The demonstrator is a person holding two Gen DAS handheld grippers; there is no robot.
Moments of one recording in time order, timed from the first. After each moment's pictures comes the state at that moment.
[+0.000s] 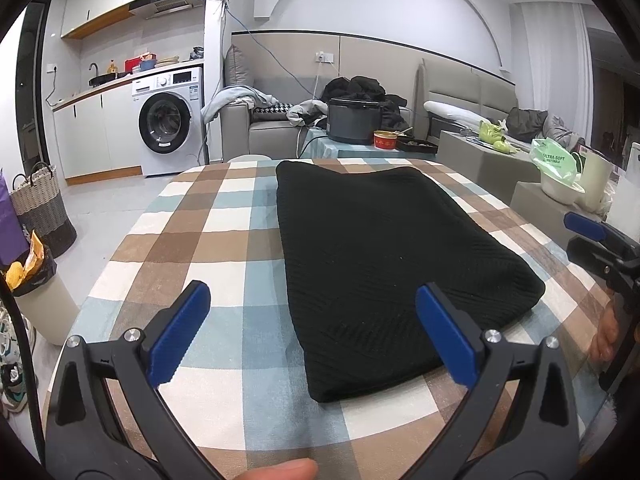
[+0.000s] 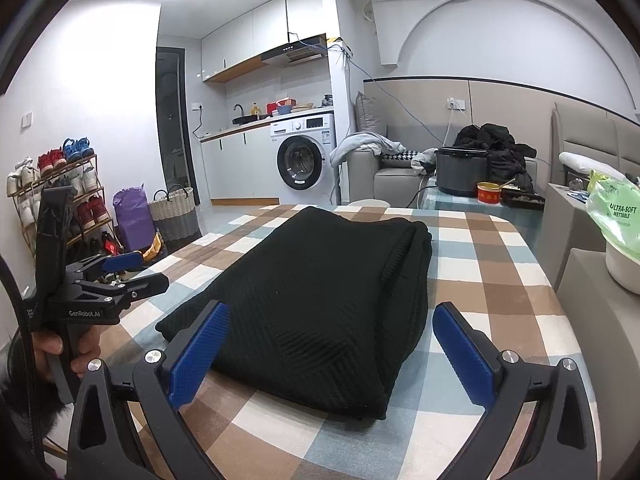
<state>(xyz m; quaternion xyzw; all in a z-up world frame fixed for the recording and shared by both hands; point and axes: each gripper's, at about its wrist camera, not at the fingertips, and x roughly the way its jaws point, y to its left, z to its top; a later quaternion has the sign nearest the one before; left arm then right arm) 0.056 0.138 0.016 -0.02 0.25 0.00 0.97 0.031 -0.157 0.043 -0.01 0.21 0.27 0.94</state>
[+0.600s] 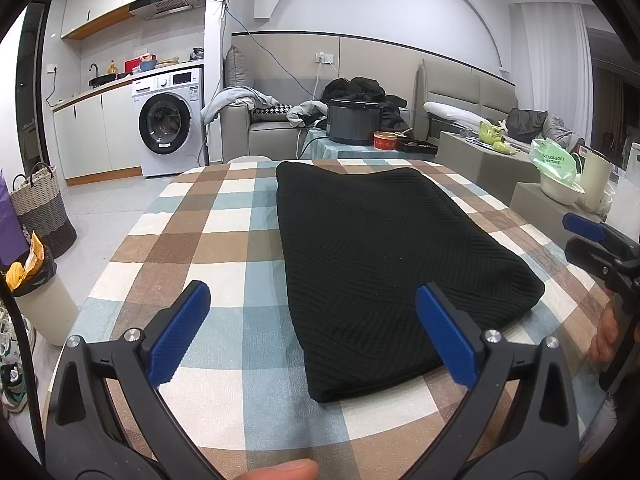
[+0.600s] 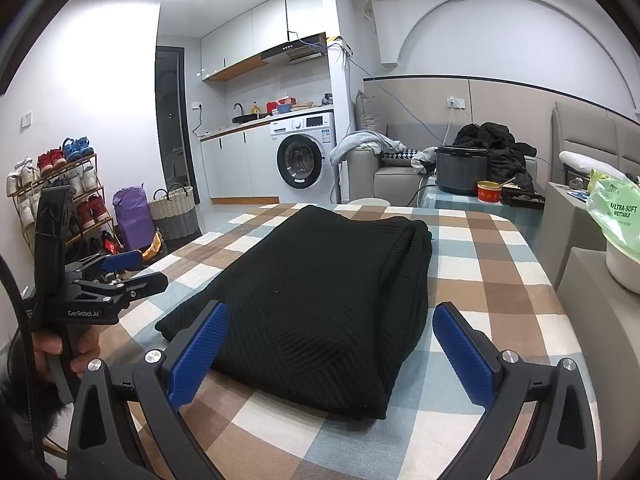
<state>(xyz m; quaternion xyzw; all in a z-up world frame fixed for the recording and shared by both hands) 0.056 0.137 0.016 -0.02 0.25 0.00 0.97 0.032 -0.156 0.042 -0.01 0.21 0.27 0.94</state>
